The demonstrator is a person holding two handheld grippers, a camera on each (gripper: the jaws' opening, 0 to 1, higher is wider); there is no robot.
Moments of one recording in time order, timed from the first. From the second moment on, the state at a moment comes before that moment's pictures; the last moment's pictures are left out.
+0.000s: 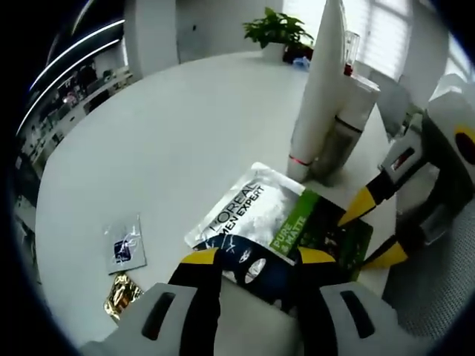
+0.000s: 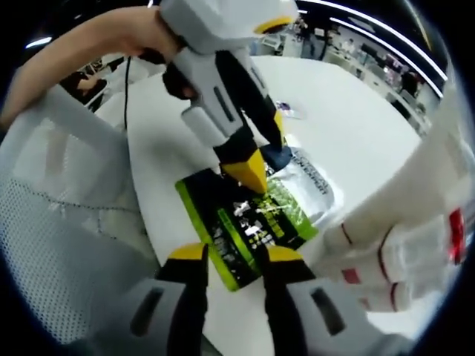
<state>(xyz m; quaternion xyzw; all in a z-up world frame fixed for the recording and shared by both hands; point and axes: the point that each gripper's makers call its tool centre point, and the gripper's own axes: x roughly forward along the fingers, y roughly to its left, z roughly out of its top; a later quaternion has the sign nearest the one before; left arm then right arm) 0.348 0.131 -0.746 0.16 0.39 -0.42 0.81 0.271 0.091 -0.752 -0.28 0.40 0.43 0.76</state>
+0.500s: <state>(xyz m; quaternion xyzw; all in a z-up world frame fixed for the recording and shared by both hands) 0.363 0.130 -0.745 0.14 0.37 -0.38 0.83 0.281 0.089 -0.751 -0.31 0.38 0.41 0.77</state>
